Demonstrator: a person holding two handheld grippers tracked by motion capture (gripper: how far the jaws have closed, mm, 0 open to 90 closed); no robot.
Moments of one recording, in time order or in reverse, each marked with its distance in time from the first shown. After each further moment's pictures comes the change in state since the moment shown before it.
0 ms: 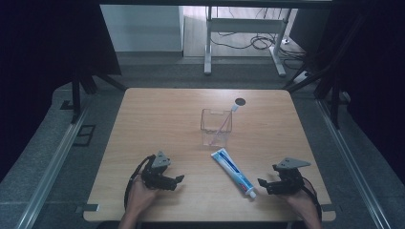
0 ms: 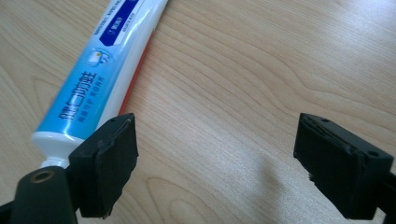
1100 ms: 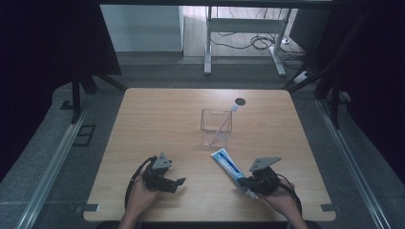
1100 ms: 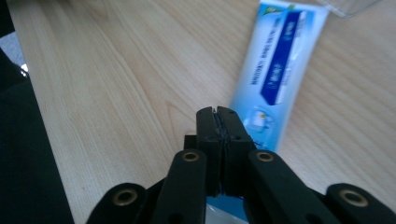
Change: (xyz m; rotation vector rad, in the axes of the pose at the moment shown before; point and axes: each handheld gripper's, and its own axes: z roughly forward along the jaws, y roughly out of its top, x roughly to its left) left arm -0.003 0.000 0.002 0.004 -0.050 0.018; right arm 0.061 0.042 0.025 0.103 0.267 -0.140
